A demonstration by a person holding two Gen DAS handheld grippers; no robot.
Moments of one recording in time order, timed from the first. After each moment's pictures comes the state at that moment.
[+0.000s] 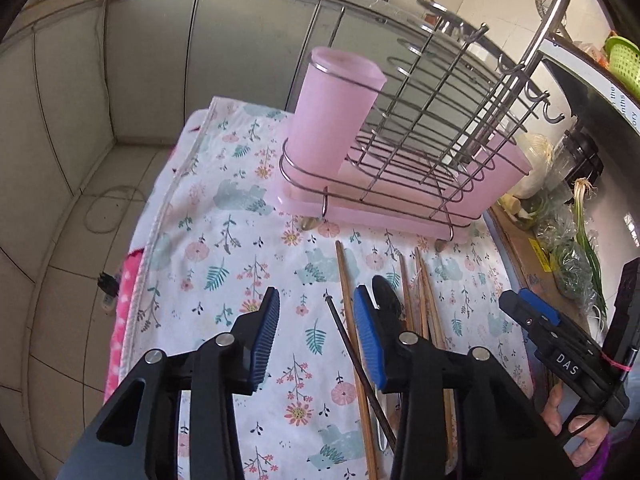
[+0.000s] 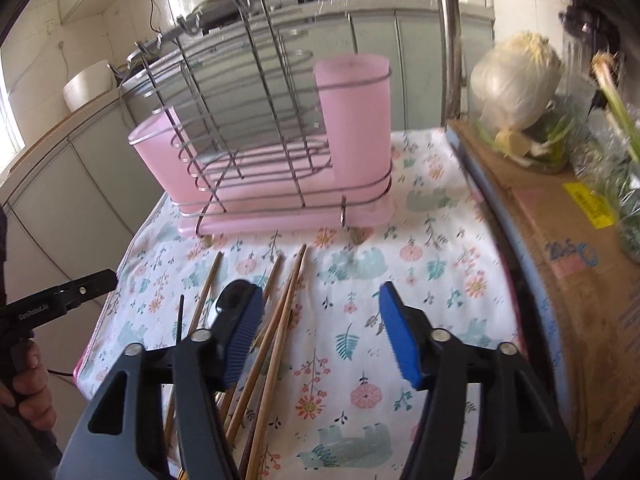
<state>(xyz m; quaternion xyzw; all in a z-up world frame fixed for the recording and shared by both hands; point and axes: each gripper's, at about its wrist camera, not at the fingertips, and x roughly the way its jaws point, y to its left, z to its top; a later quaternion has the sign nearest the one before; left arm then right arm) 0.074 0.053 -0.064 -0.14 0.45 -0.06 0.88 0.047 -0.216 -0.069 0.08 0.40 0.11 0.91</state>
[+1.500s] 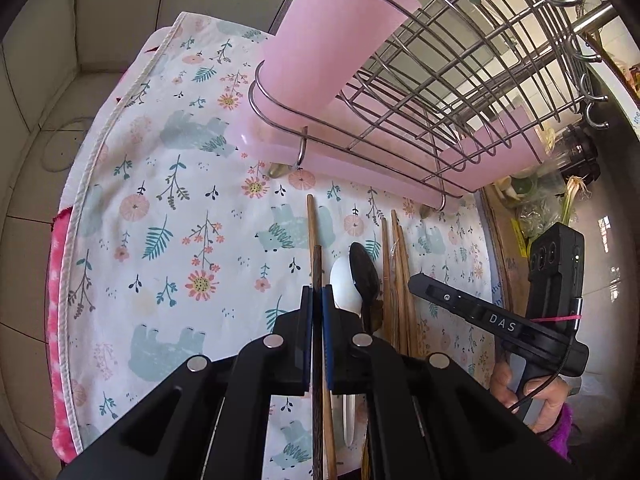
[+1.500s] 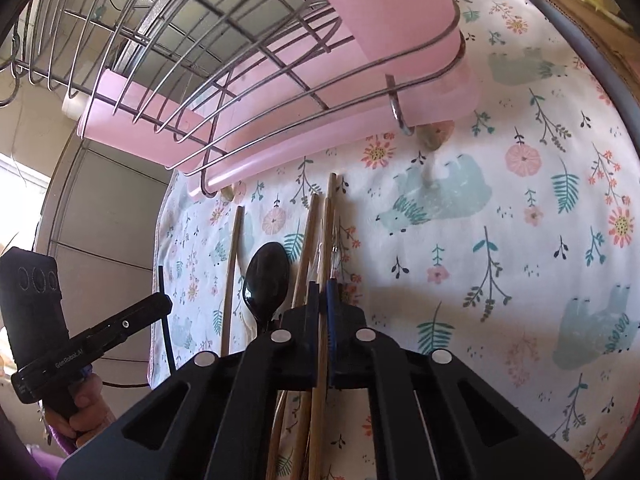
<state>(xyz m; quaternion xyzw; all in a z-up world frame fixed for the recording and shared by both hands) 0.113 0.050 -0.093 -0.20 0.54 -0.12 0.81 0.117 -0.197 -0.136 0.22 0.56 0.20 0.77</state>
